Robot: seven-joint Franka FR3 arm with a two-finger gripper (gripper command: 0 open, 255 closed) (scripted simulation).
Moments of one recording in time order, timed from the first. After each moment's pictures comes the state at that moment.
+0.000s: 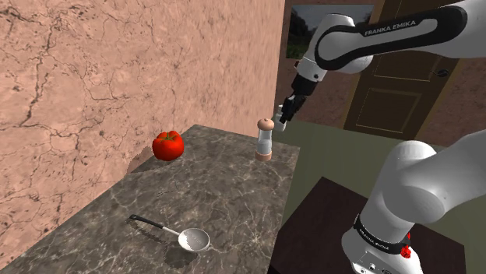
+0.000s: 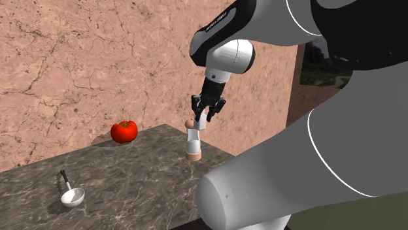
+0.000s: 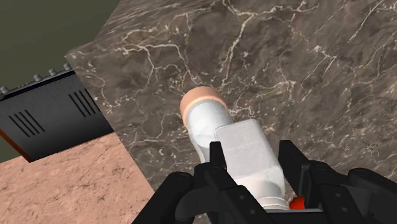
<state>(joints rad) 0.08 -0.73 -0.31 -2.62 0.03 2.13 -0.23</state>
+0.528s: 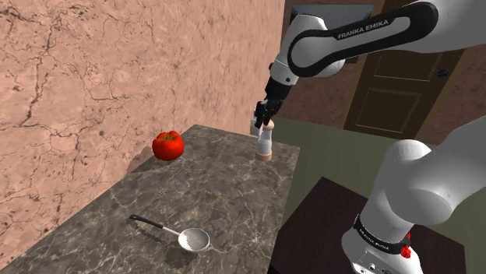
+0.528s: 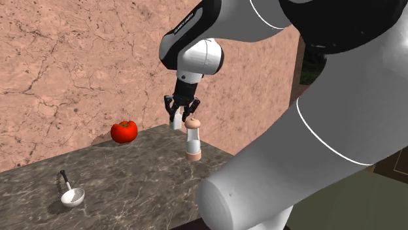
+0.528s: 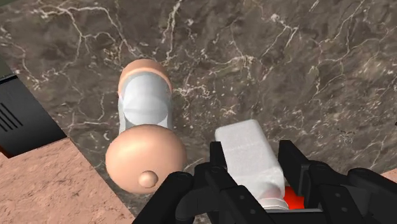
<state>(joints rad) 0.18 -0.59 -0.18 -2.55 0.11 2.23 -0.08</state>
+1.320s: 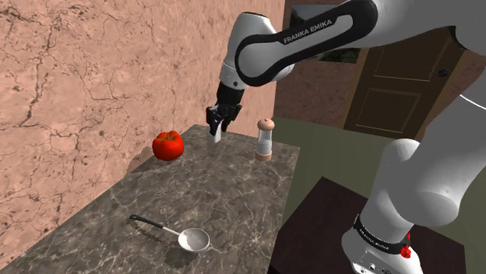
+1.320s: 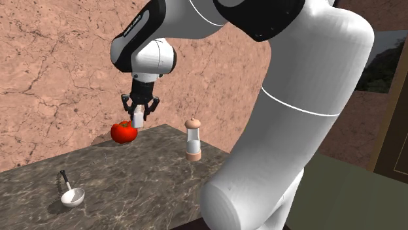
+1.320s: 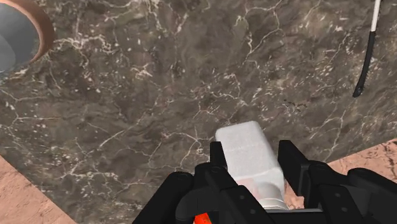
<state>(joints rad) 0.29 -0.27 0.00 -2.30 0.15 2.32 0.16</state>
